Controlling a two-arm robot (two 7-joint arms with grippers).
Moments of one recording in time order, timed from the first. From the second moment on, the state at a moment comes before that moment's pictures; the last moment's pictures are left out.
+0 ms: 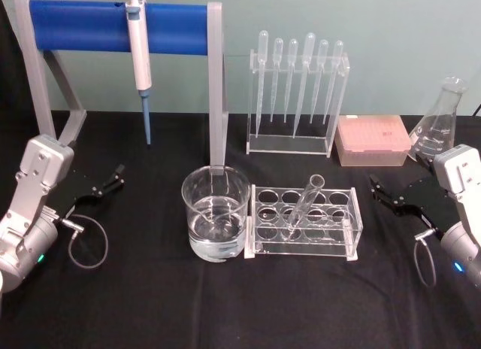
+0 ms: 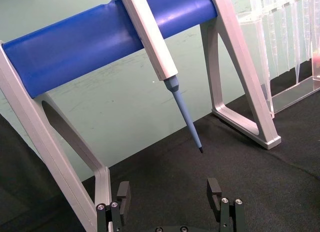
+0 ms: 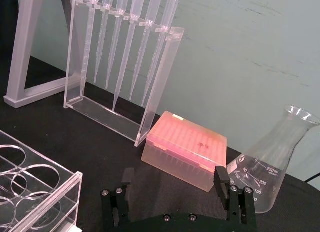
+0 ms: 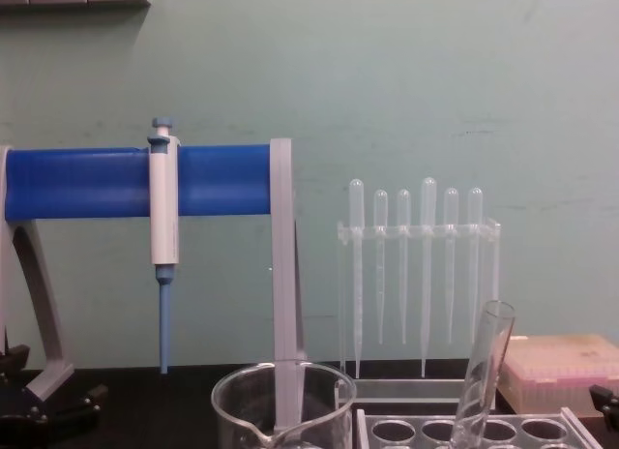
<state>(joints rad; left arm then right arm) -0.20 0.60 0.45 -1.41 -0.25 -0.12 0.03 0.20 0.60 -0.45 -1.41 0.25 -0.12 -0.03</state>
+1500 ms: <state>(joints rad) -0.20 0.60 0.45 -1.41 -0.25 -0.12 0.03 0.09 0.75 -0.31 -1.63 0.54 -0.01 0.33</state>
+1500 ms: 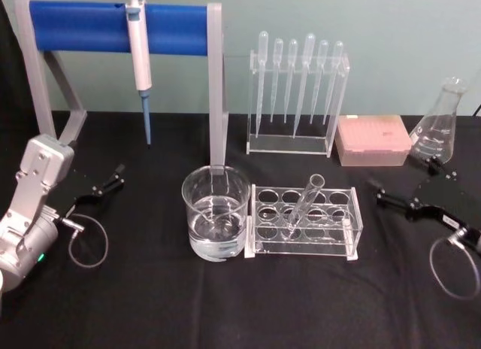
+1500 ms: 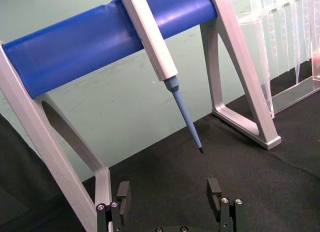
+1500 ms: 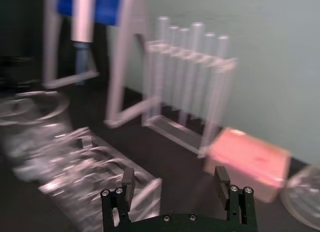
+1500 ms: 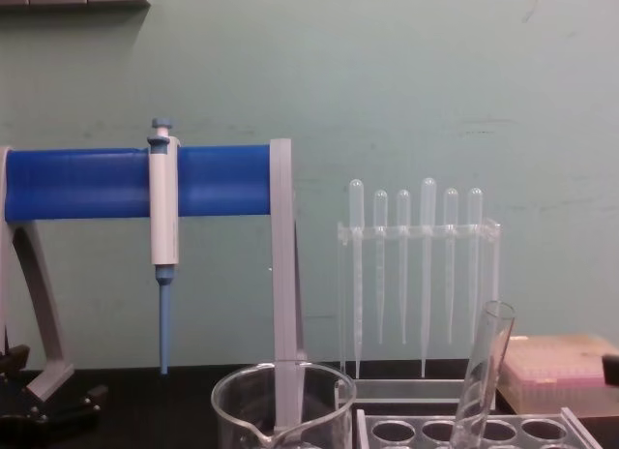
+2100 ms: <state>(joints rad) -0.20 0.60 0.45 -1.41 -0.25 -0.12 0.03 -0.05 0.78 -0.29 -1.72 0.62 -0.13 0.60</state>
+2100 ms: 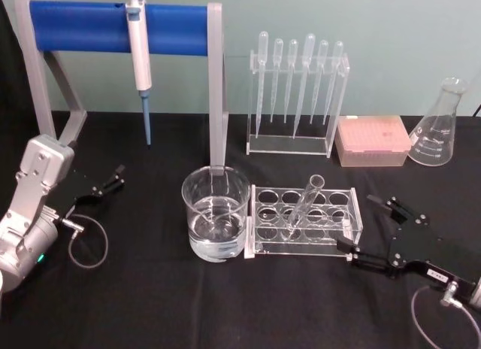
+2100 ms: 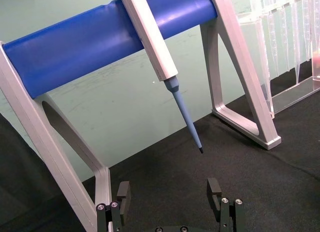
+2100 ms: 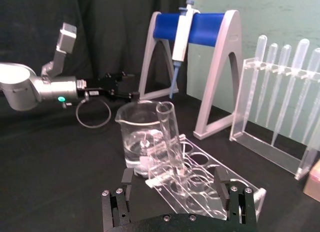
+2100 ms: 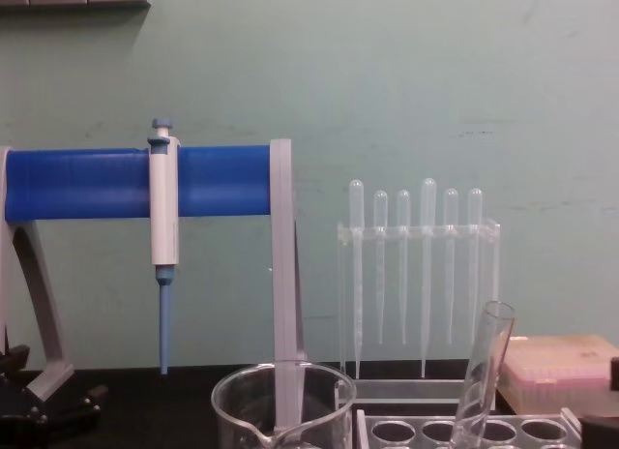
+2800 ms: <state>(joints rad) -0.20 0.60 0.45 -1.41 -0.25 -0.12 0.03 0.03 0.65 -0.34 -1.70 0.56 -0.08 0.57</state>
